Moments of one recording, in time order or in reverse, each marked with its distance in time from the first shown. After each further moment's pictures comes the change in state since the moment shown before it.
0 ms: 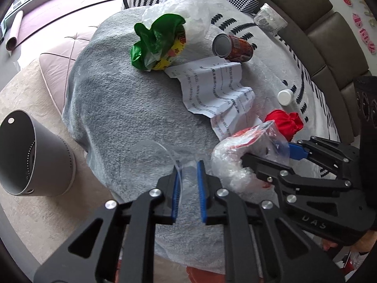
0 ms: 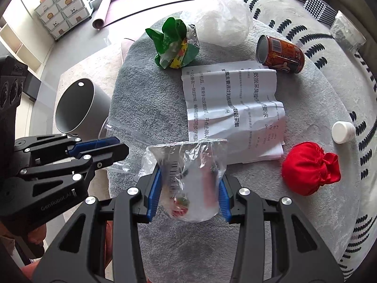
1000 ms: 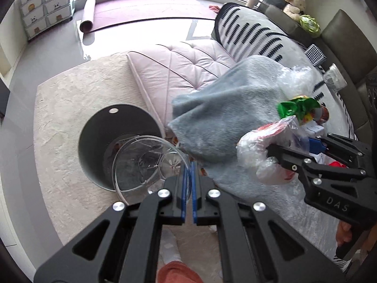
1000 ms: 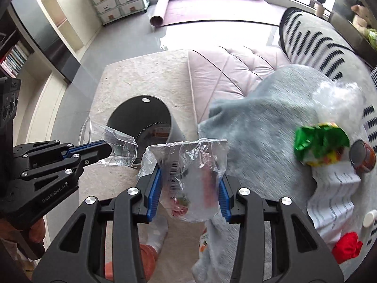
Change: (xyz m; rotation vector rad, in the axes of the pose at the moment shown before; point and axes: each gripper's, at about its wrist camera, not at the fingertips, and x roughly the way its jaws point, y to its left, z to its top) left arm -0.136 0.213 -0.010 -0.258 -0.151 0.293; right arm 0.031 0.213 0.111 -0.258 -0.060 0.167
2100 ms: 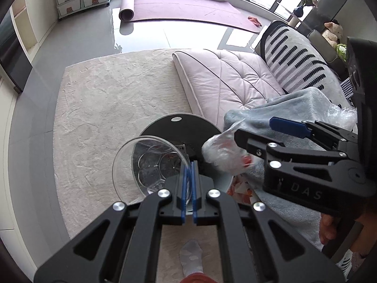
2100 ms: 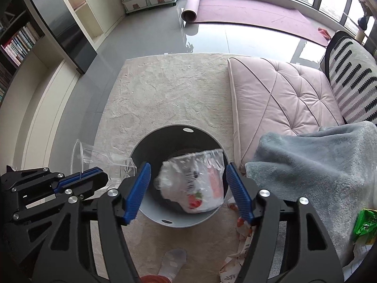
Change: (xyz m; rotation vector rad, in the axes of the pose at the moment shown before) left arm 0.018 0.122 0.027 -0.145 -0.023 0.083; right arm 0.111 0.108 0.098 -0.115 0.013 0.060
